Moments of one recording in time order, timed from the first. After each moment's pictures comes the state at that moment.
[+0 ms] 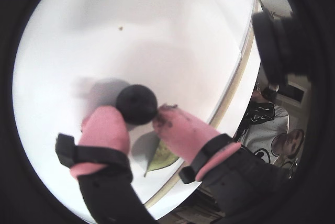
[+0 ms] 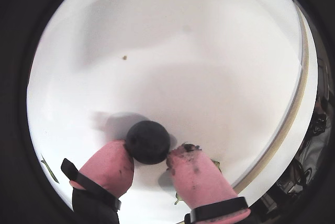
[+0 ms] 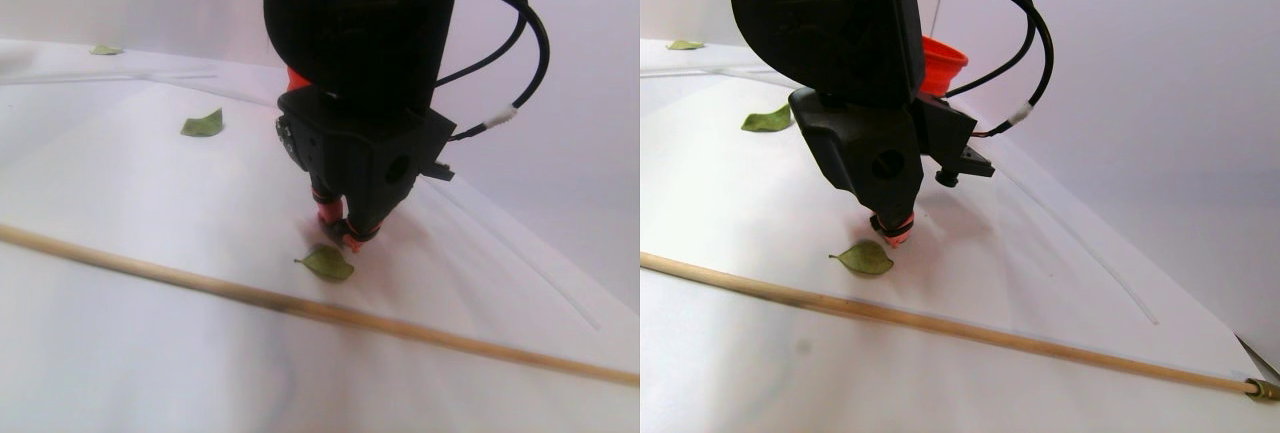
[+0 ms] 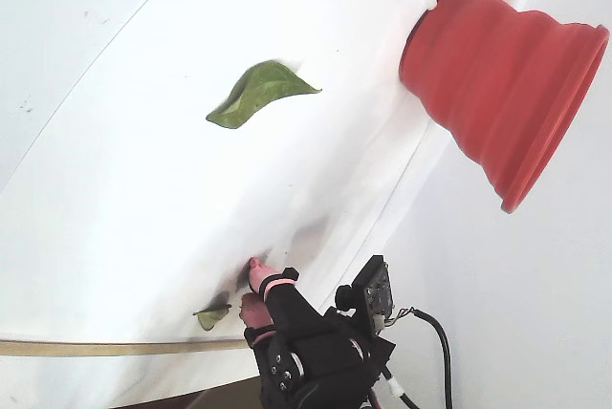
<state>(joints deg) 11.3 78.3 154.3 -43.6 -42.7</state>
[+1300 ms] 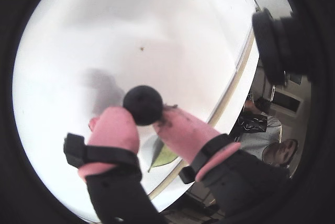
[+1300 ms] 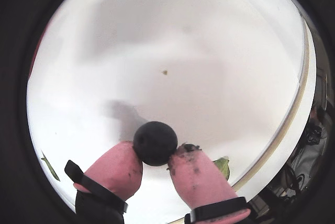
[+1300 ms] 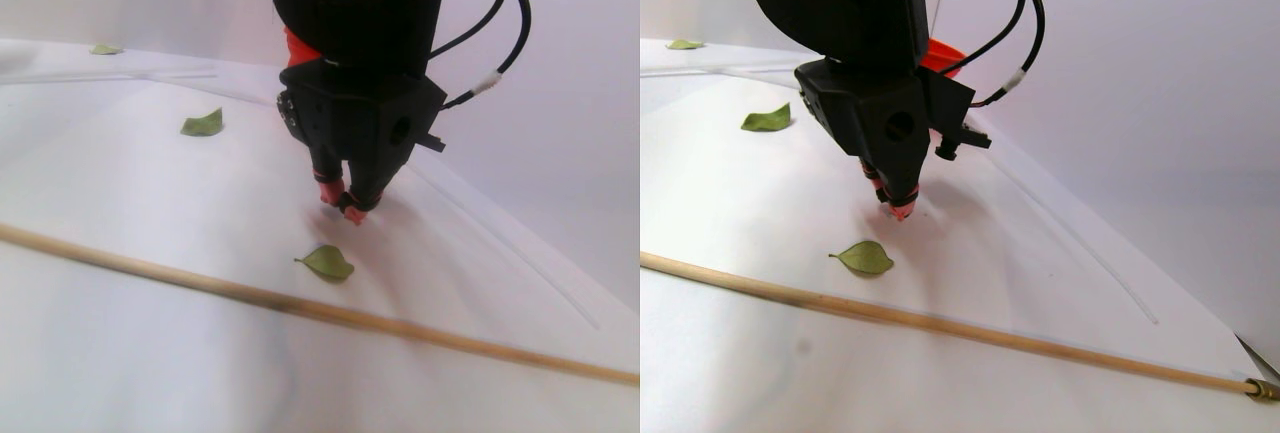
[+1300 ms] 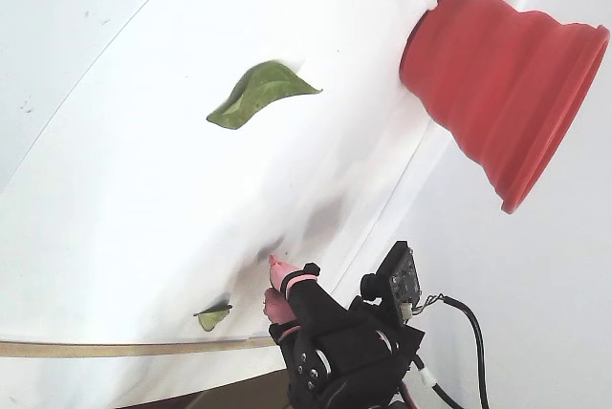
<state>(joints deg) 11.3 89.4 155.3 -32.4 -47.8</state>
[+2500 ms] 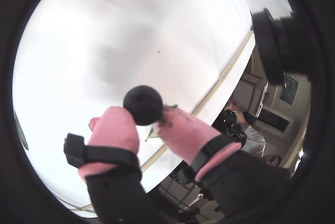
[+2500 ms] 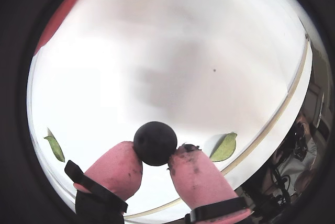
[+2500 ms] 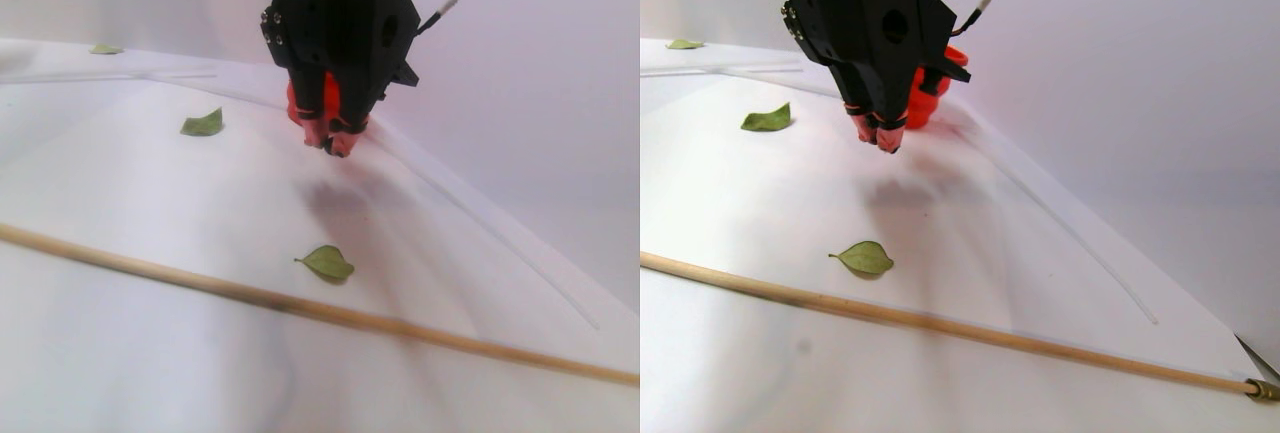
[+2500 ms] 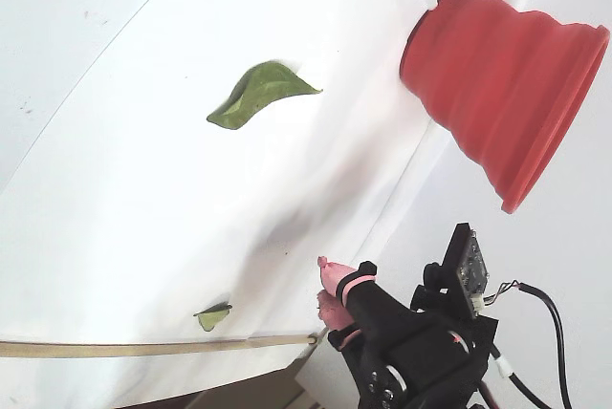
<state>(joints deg) 8.9 116.4 149.9 -2.5 -56.5</state>
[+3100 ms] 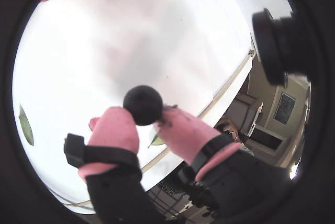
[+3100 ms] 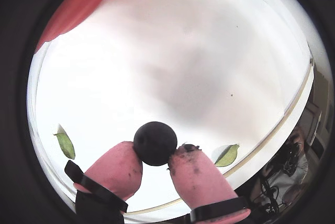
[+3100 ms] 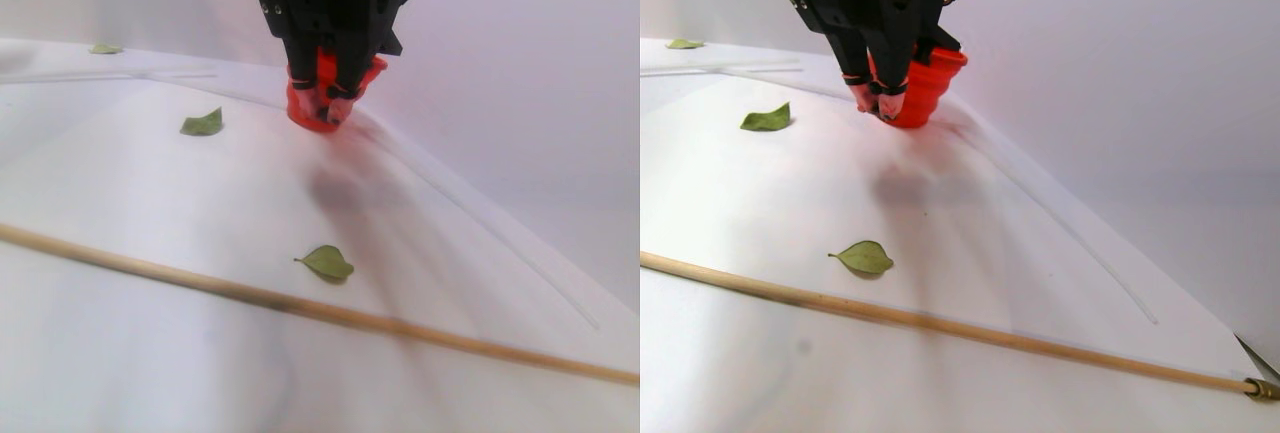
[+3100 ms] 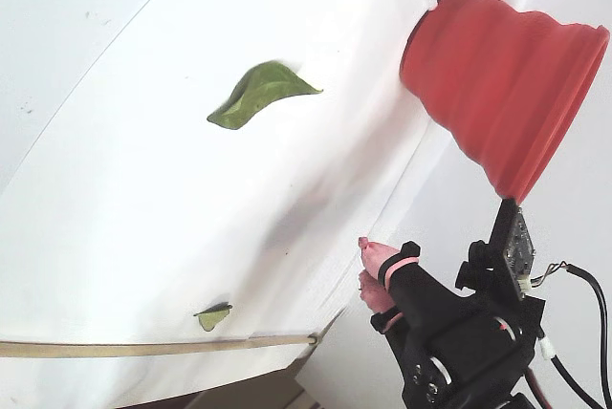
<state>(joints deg) 7.3 122.7 144.9 5.6 -61.7</state>
